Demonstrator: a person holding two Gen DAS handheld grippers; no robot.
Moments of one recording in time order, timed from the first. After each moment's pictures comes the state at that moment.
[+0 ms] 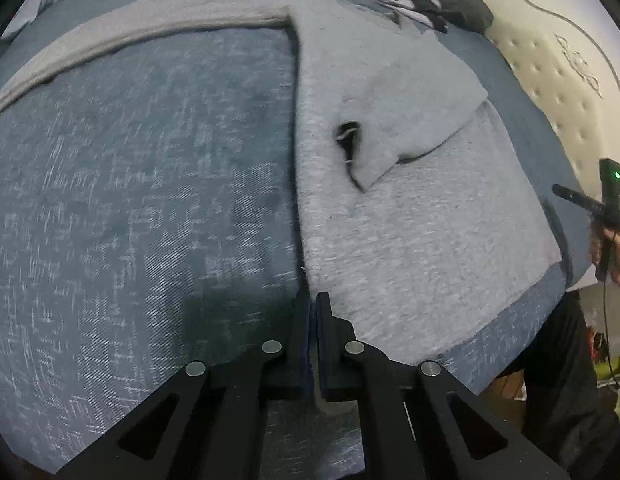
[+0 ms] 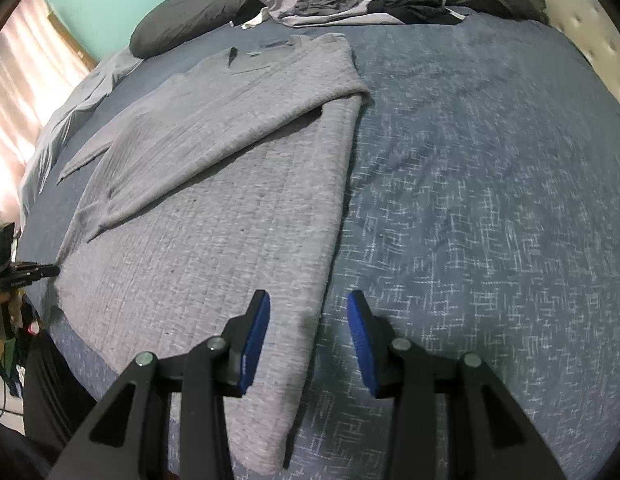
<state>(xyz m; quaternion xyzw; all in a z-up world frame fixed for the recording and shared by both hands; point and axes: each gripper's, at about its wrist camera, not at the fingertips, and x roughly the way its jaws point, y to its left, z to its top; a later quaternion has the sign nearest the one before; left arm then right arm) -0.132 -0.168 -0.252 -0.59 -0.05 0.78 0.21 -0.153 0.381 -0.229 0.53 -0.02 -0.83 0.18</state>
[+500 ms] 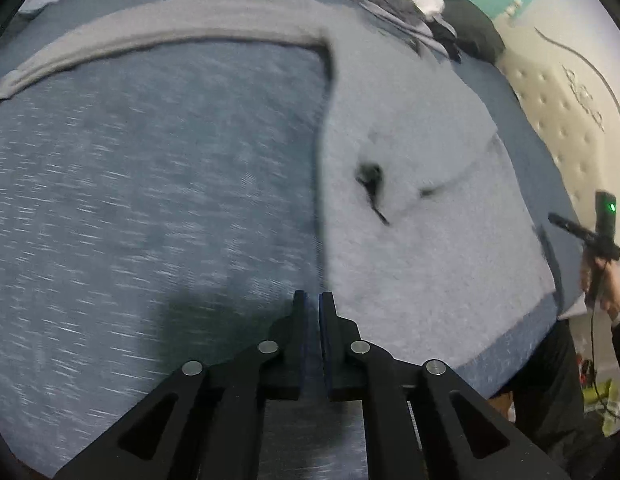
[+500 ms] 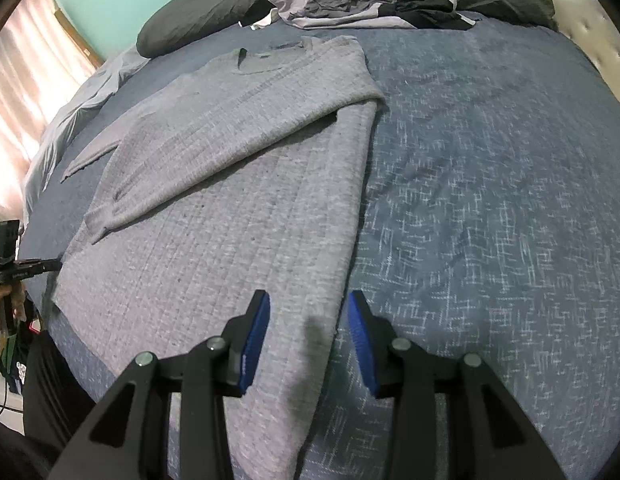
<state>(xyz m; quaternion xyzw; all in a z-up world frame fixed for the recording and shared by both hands) -0.177 -0.171 -0.247 -0.56 -0.09 0.80 0.18 -0.162 0.374 -0.233 0.52 -0.02 -0.83 0.19</state>
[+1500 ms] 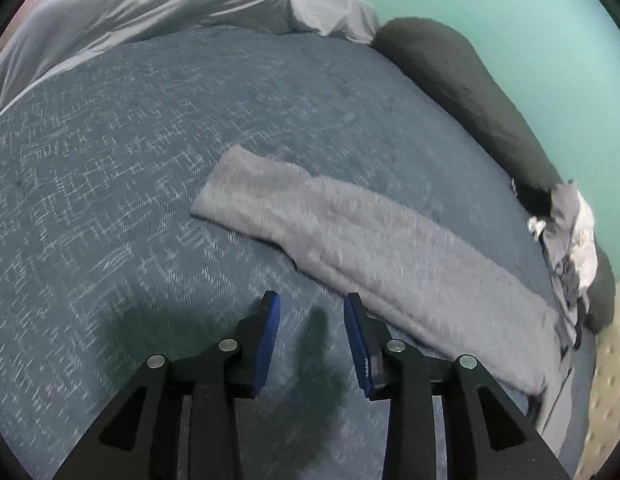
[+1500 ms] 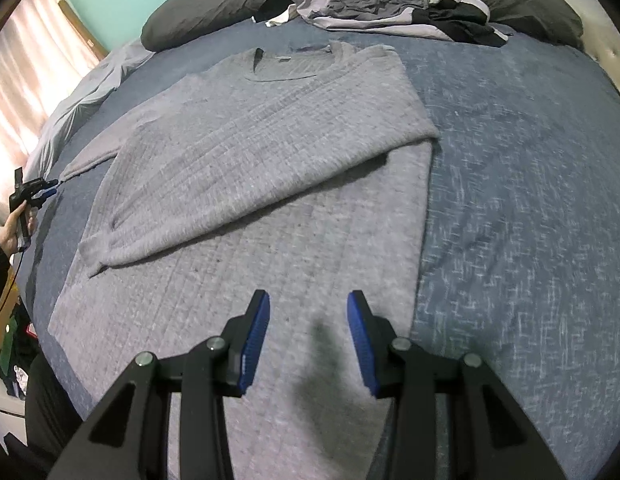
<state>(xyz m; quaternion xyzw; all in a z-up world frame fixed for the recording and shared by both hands) -0.299 -0.515 -0.247 -0.40 -0.30 0.85 -0.12 -0.222 0.317 -0.239 0.53 0.00 -0.83 0.20</state>
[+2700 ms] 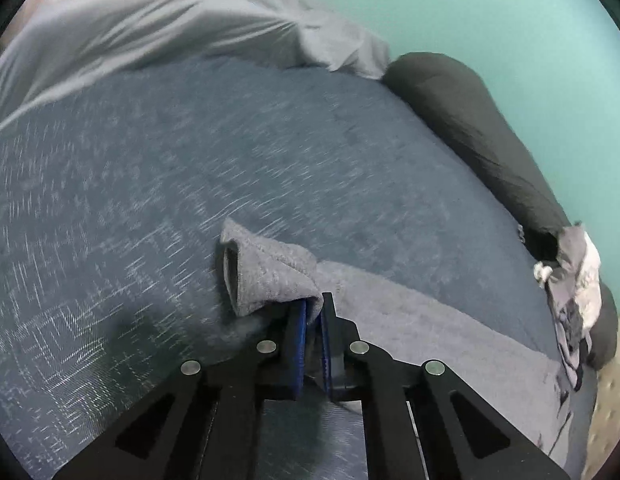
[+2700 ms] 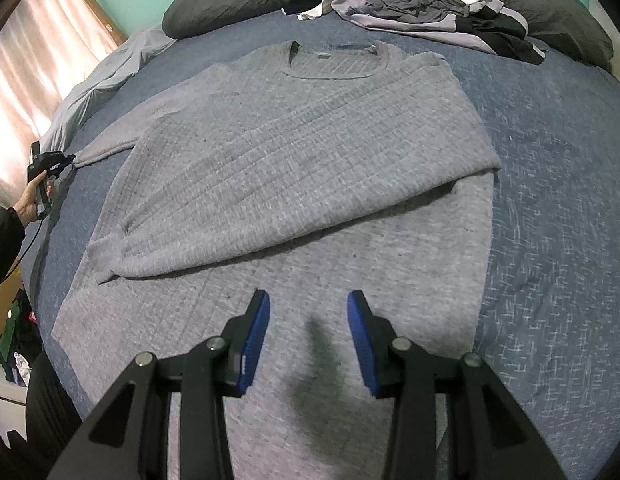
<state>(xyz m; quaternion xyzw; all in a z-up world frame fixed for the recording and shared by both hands) -0.352 -0.543 -0.227 -0.35 -0.29 0.88 -0.14 -0.241 0.271 -0.240 0.52 0.01 -0.82 0.23</state>
